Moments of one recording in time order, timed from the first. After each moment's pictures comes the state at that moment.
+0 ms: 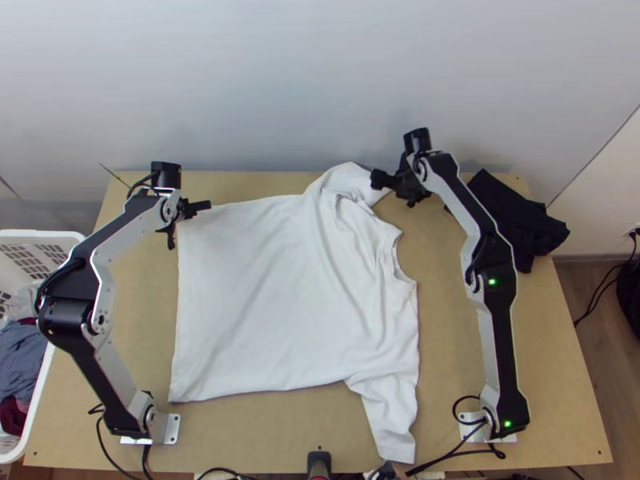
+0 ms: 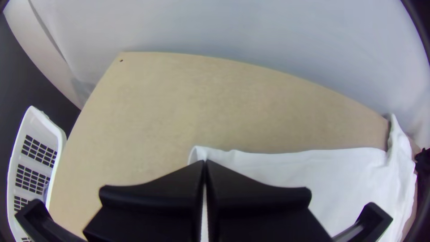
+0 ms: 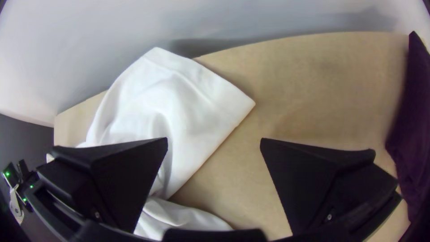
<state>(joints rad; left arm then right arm) -0.04 1.95 1.45 -0.37 -0.28 -0.25 0.25 2.49 2.31 -0.81 -0.17 0.45</state>
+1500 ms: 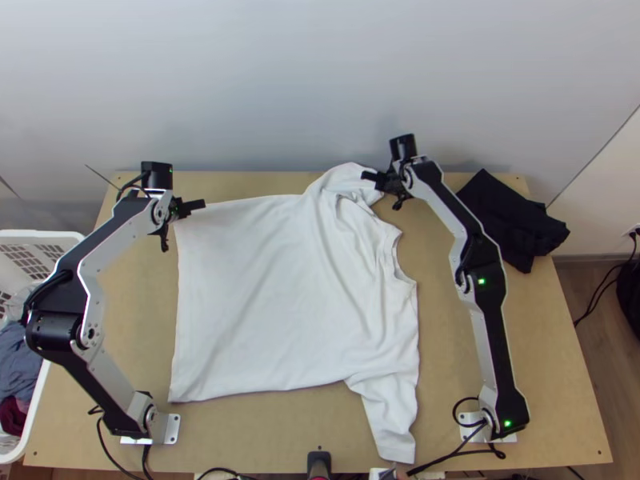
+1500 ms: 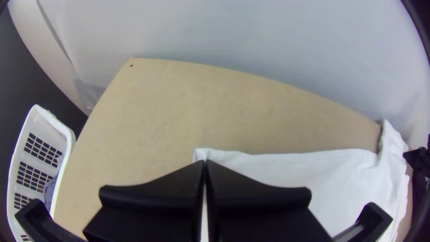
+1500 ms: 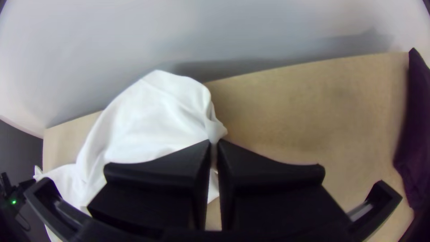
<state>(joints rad) -0.02 1.85 1.40 -0.38 -0.28 -0.25 0.29 2.54 2.31 -0.65 -0.03 0.47</state>
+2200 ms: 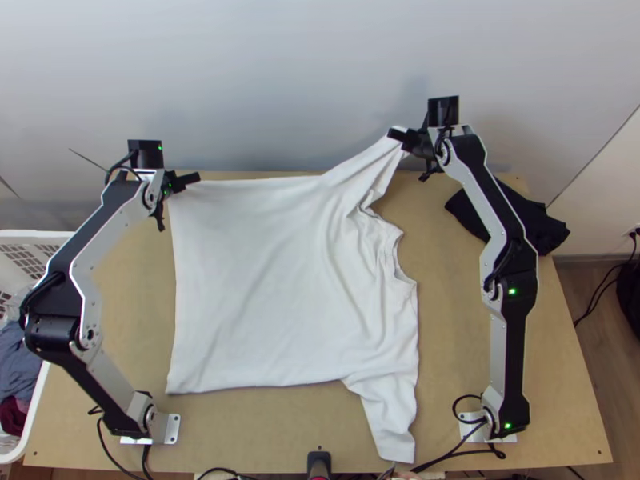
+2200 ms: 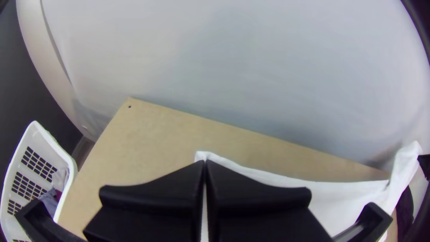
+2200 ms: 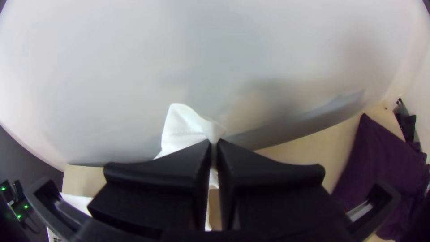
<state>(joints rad) -0.02 1.85 1.56 -0.37 -0.27 -0.27 0.23 2.32 2.32 -0.61 0.02 0.44</state>
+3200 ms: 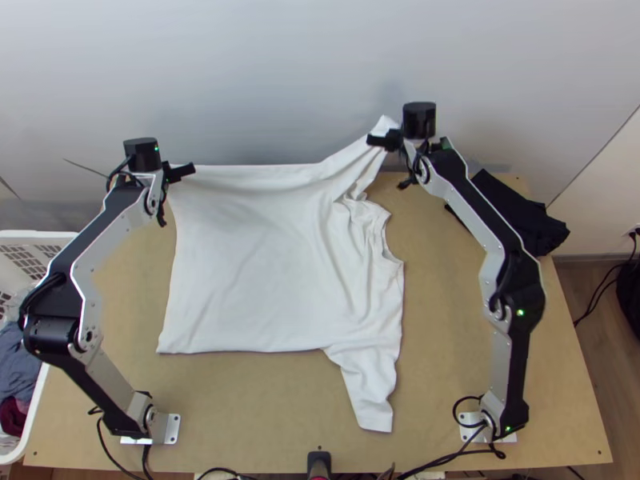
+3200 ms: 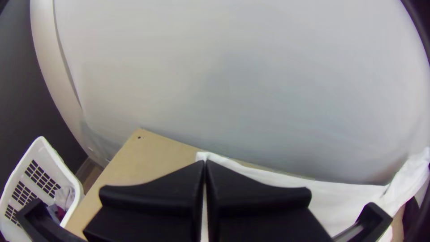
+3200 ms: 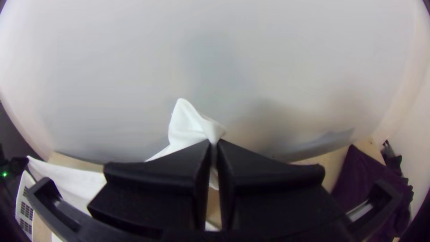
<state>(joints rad) -0.02 1.83 1.49 -0.14 -0.36 -0.23 0.36 2.14 2.05 -0.36 0.24 0.30</state>
